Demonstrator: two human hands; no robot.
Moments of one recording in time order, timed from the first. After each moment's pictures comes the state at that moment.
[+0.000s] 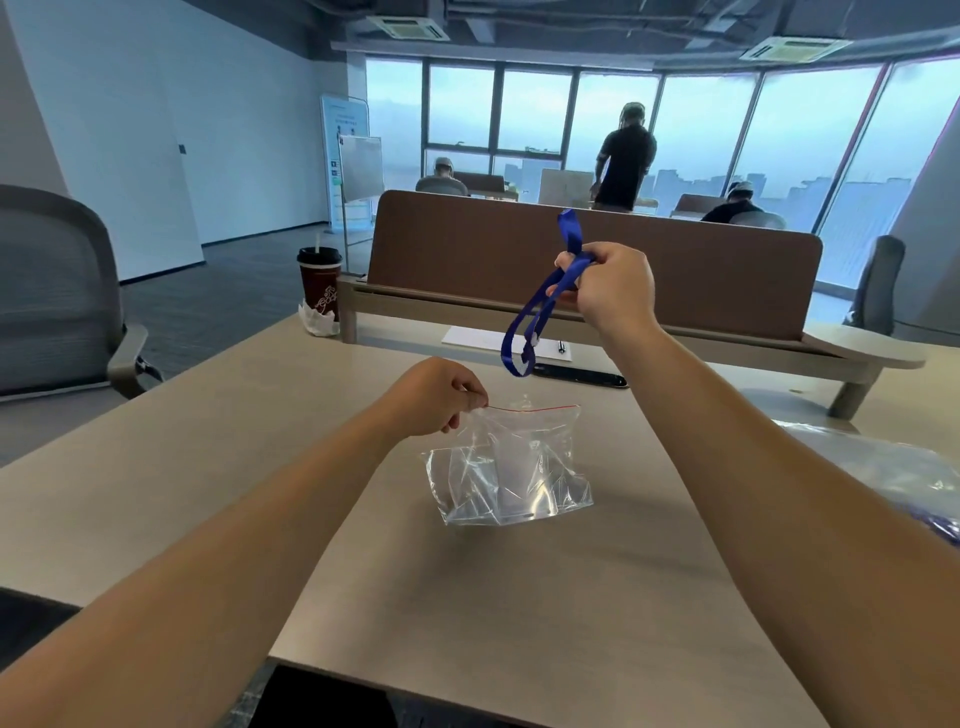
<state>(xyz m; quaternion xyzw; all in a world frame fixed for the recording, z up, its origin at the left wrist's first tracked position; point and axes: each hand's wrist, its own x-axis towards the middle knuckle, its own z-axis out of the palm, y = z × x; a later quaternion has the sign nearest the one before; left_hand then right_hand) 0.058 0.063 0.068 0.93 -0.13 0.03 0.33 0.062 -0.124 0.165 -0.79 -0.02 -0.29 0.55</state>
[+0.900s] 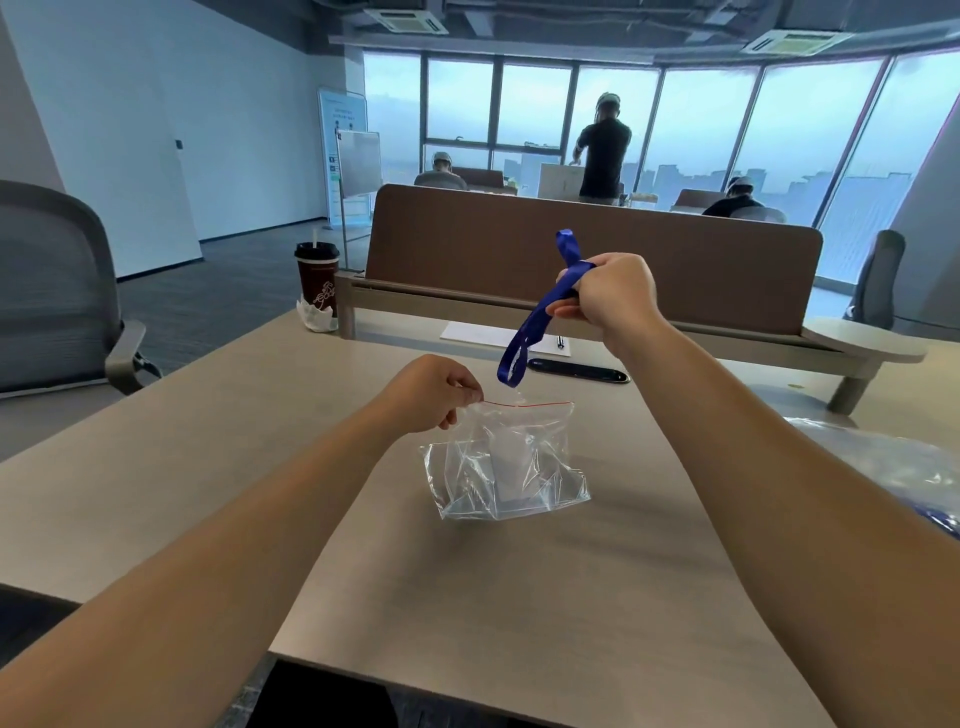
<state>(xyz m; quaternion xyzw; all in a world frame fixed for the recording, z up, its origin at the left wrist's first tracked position) 0.064 0.065 0.059 0.92 -0.12 0.04 0.36 0.063 -0.129 0.163 -0.77 0.07 -0.18 0.60</state>
